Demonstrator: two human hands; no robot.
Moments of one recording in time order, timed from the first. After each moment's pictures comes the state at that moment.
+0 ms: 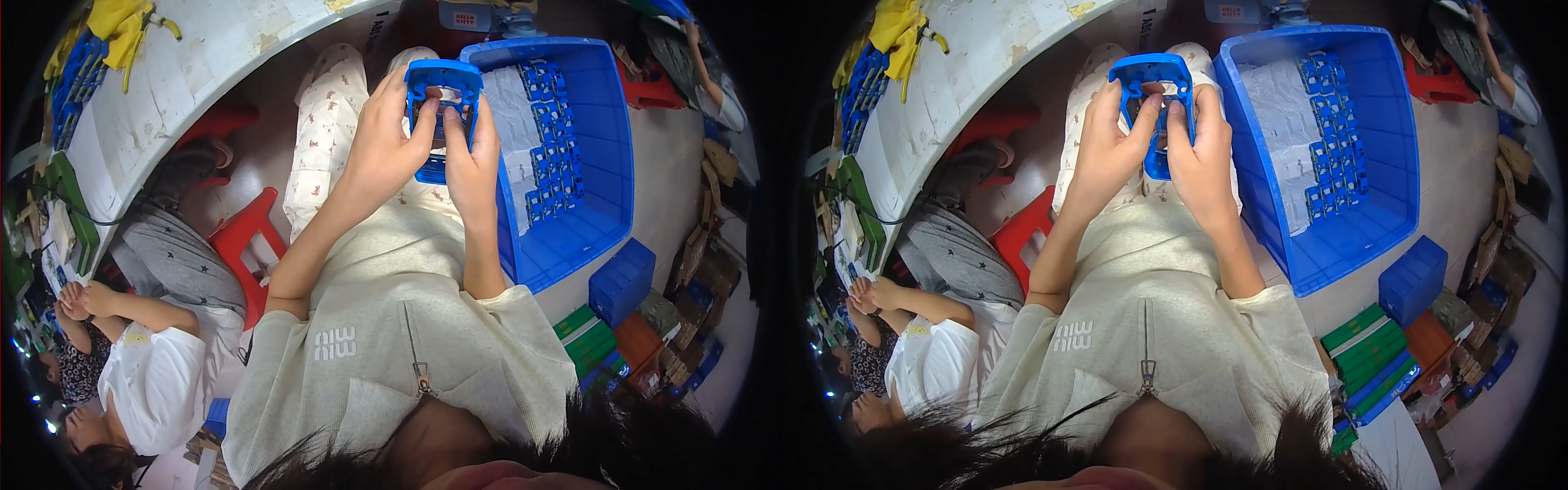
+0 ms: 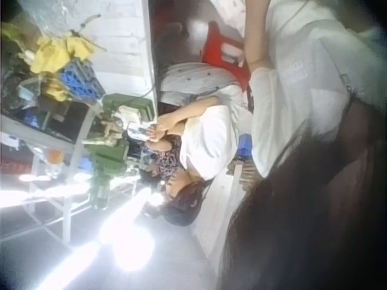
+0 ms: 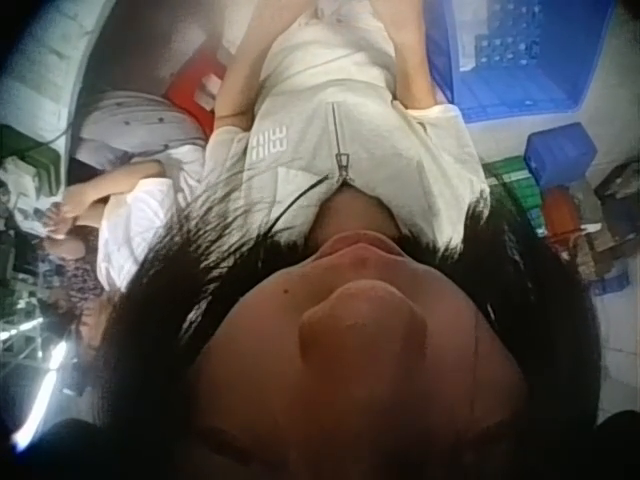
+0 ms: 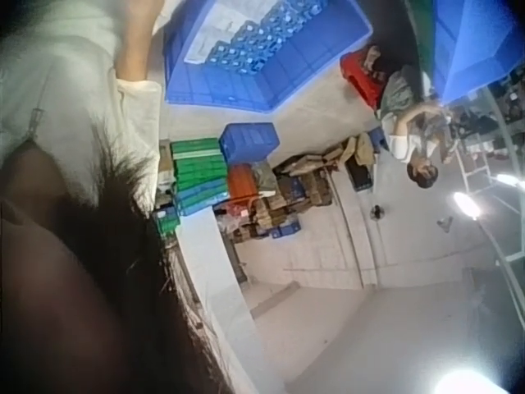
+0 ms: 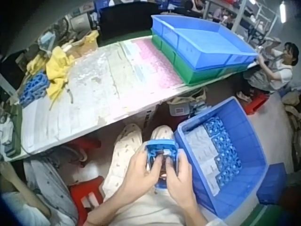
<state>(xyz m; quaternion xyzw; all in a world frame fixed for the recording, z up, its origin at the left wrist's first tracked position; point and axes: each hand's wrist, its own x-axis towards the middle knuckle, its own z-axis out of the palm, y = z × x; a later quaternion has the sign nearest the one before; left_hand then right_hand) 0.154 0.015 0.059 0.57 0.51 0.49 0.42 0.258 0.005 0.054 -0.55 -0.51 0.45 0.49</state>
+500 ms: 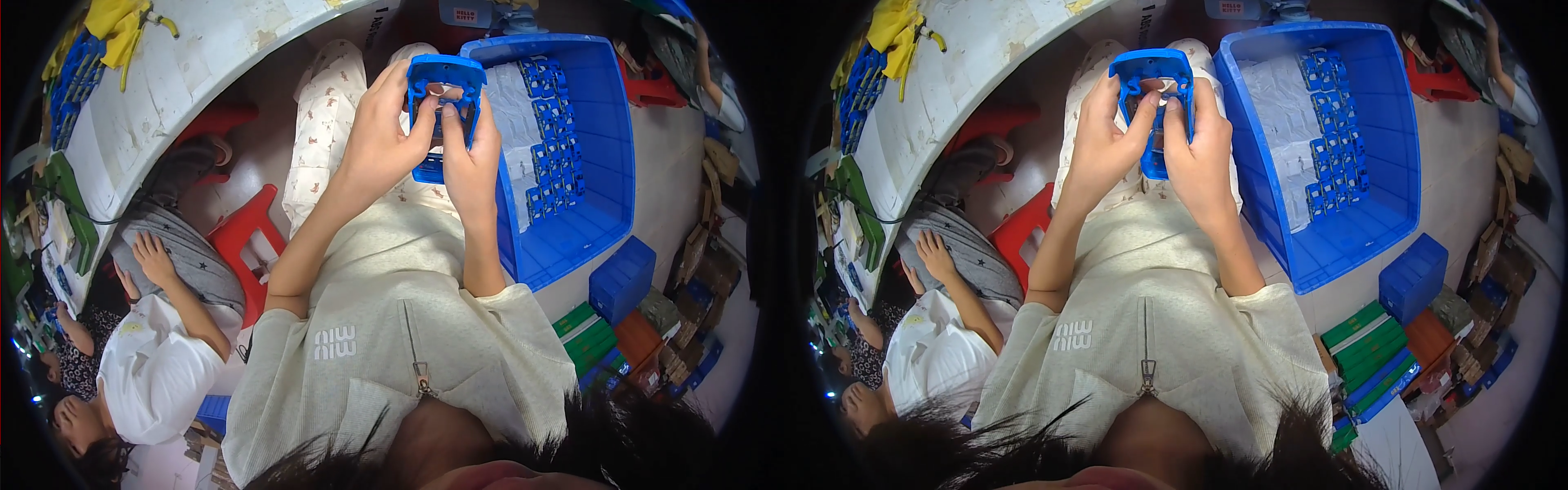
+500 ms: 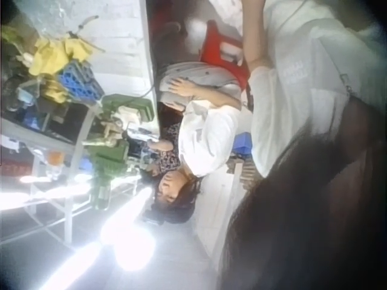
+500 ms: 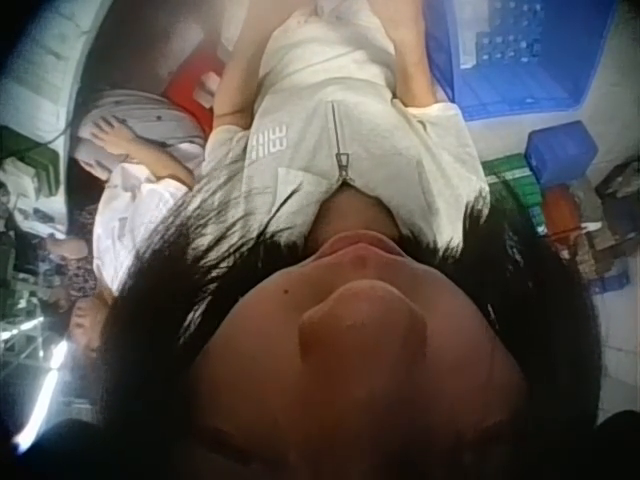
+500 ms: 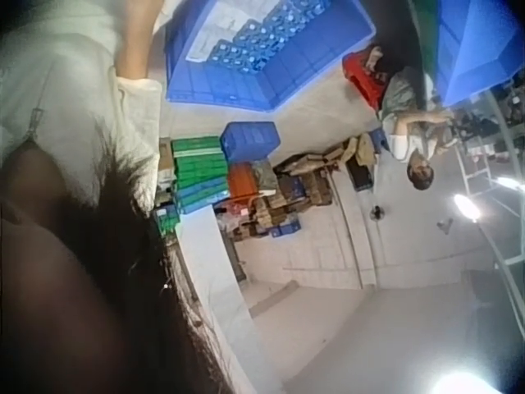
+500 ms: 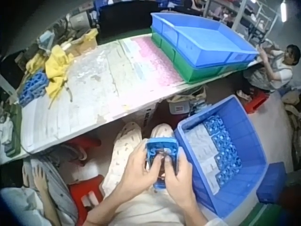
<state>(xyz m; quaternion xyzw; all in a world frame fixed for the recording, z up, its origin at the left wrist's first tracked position) 0.150 0.017 0.057 0.59 0.50 0.48 0.41 0.255 0.005 0.055 -0.54 -0.50 0.45 0.50</state>
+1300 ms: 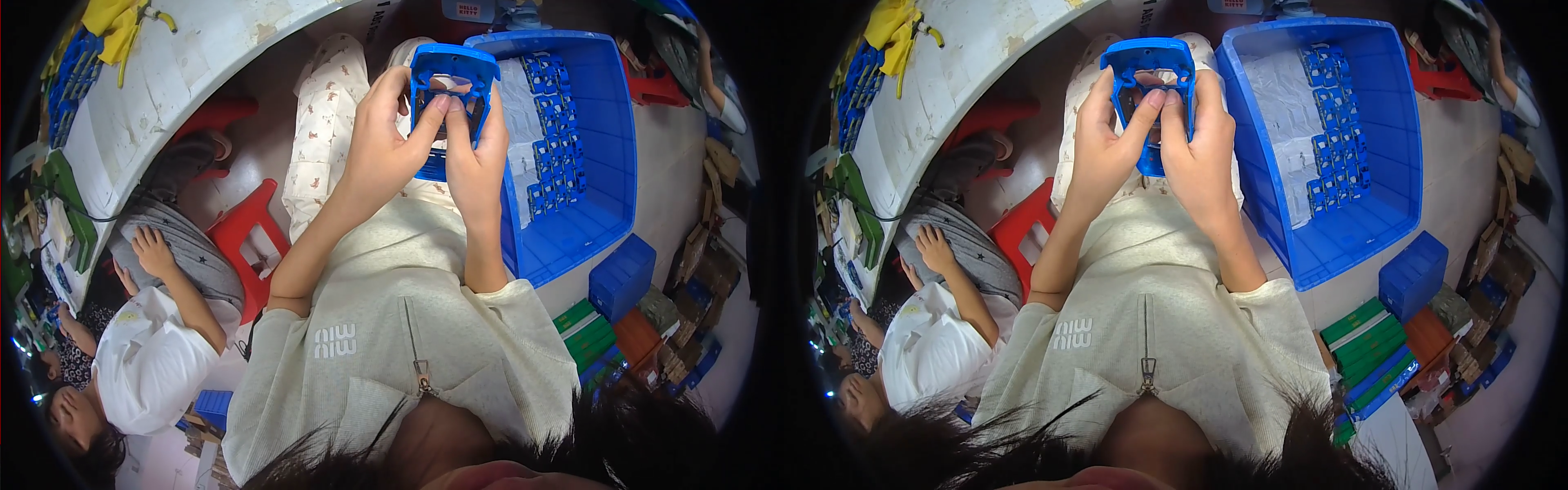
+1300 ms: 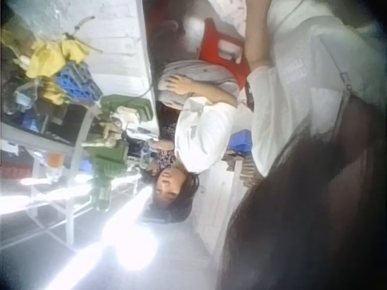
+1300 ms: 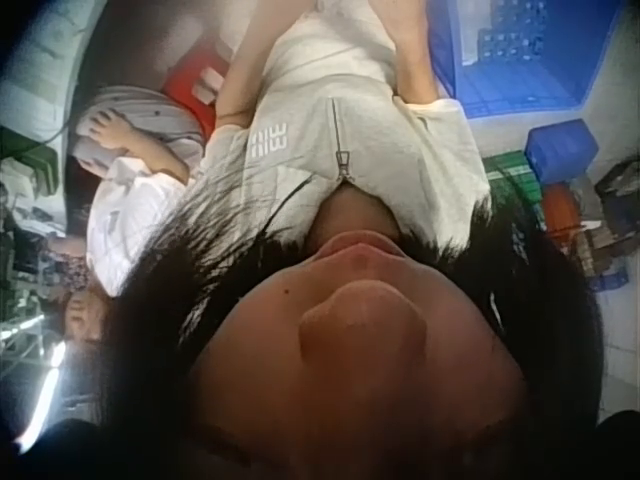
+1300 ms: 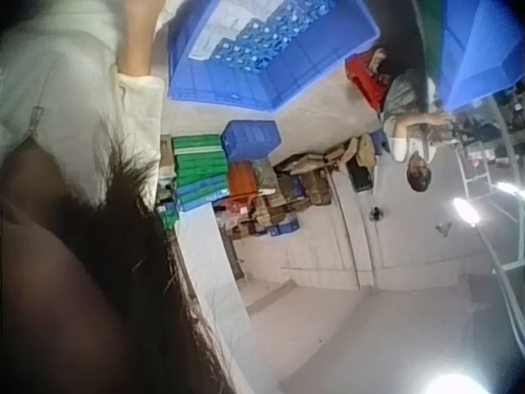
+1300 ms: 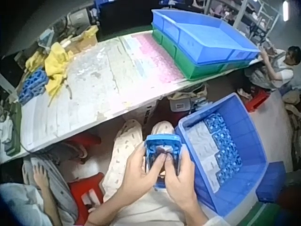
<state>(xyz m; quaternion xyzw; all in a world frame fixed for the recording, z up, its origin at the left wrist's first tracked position) 0.154 0.009 0.047 0.55 0.50 0.52 0.42 0.247 0.006 0.071 -0.53 -0.52 0.42 0.53</state>
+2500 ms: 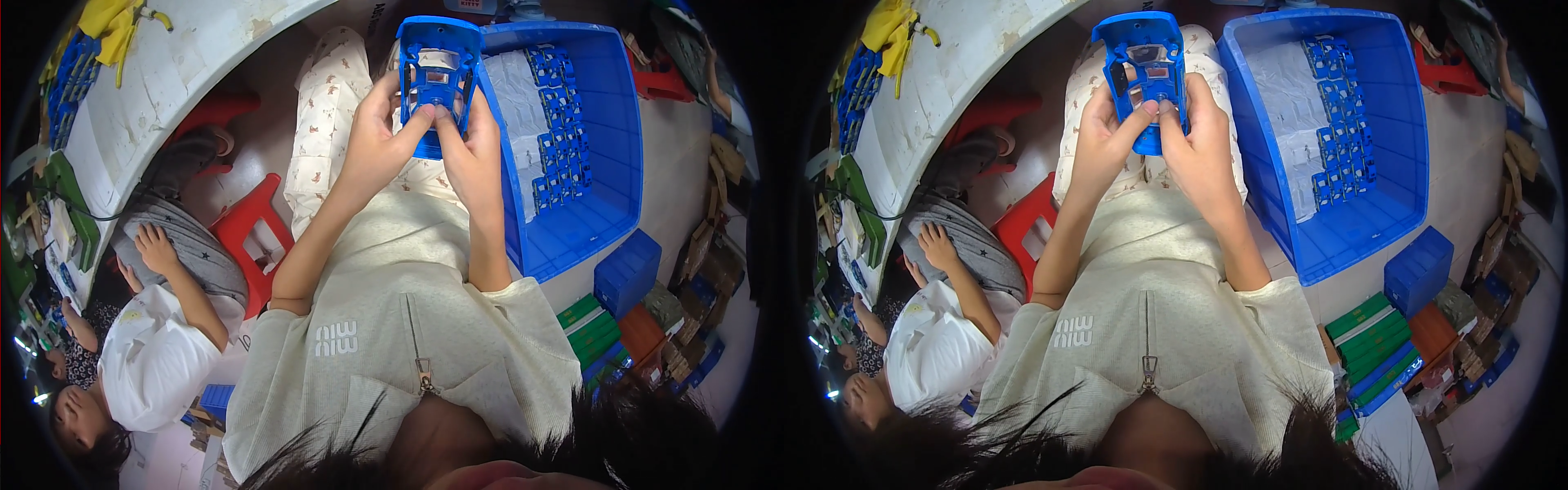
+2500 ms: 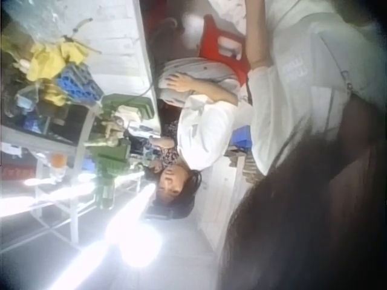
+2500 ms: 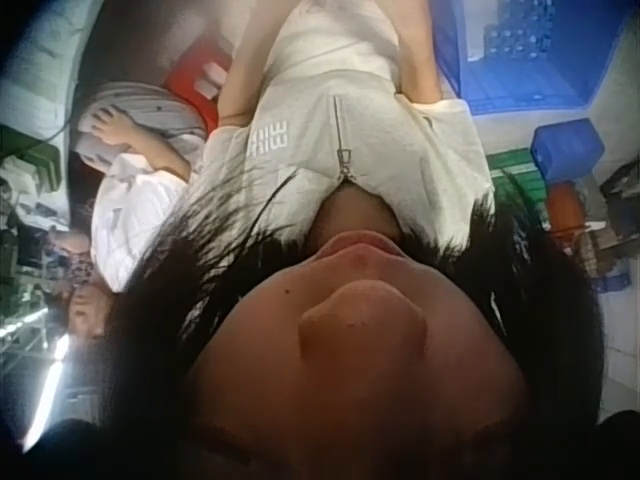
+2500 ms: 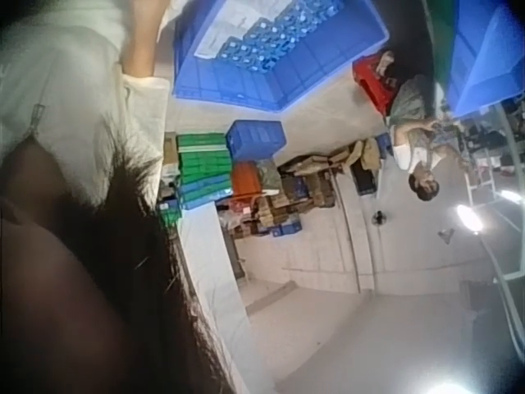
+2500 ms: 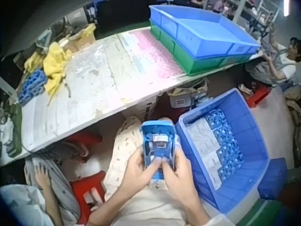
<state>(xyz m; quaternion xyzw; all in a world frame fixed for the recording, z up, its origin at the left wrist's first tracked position) 0.156 -0.001 0.035 0.35 0.43 0.56 0.62 0.263 0.000 0.042 -0.54 -0.52 0.50 0.45</state>
